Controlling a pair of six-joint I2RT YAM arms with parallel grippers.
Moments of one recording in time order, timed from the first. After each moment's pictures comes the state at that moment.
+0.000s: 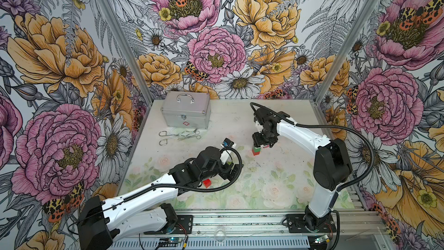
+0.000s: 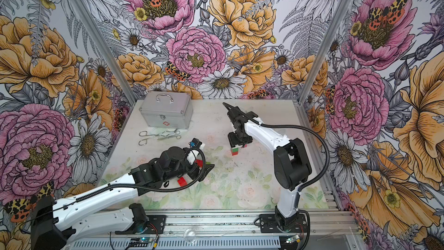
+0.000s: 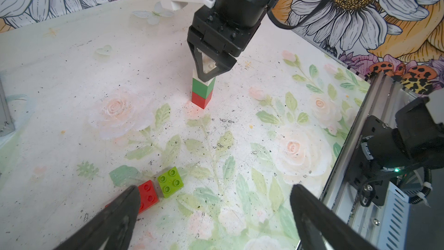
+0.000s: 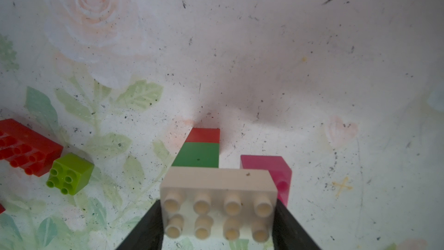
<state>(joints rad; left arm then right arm) -0.96 1.02 0.74 -0.30 -0.07 -0.22 0.48 1.84 1.48 -1.04 -0.01 0.19</state>
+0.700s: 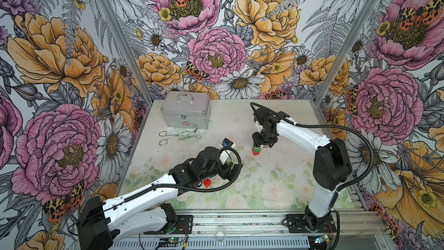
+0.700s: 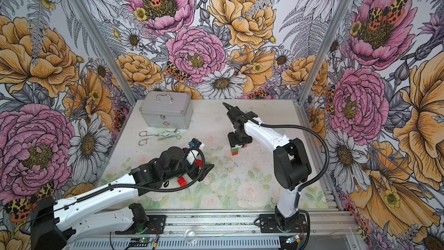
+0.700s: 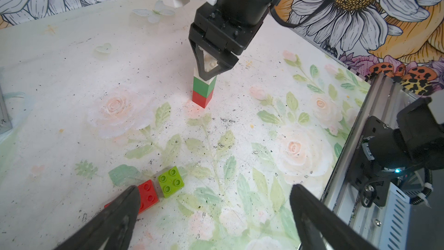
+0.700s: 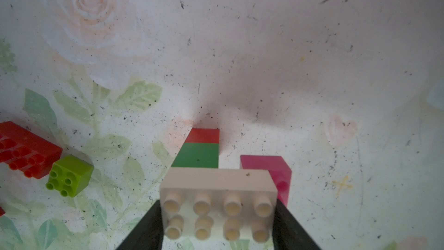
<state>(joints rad) -0.95 1.02 0.71 -0.27 -0.05 -0.22 0.49 1.85 1.48 -1.04 0.00 0.21</state>
